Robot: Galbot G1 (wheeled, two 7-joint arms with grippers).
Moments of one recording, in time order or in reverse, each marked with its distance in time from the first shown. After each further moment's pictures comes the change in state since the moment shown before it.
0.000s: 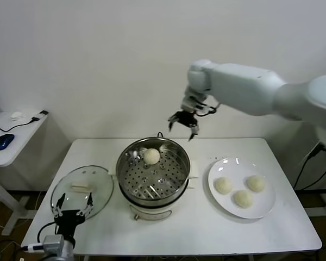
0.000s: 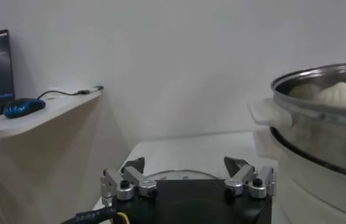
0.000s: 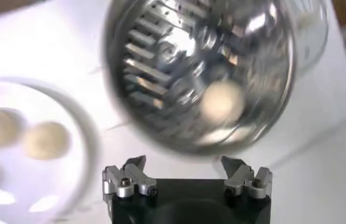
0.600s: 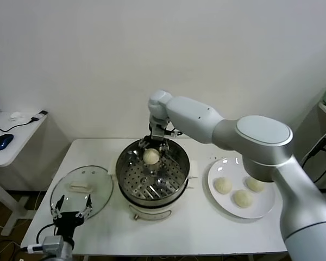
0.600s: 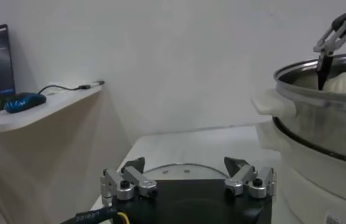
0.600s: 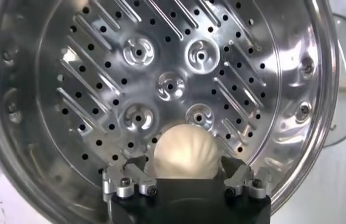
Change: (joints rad) left arm 0.005 0.008 -0.007 0.012 -0.002 -0.001 0.000; right arm -0.377 0.461 0.432 -0.391 -0.555 0.453 0.004
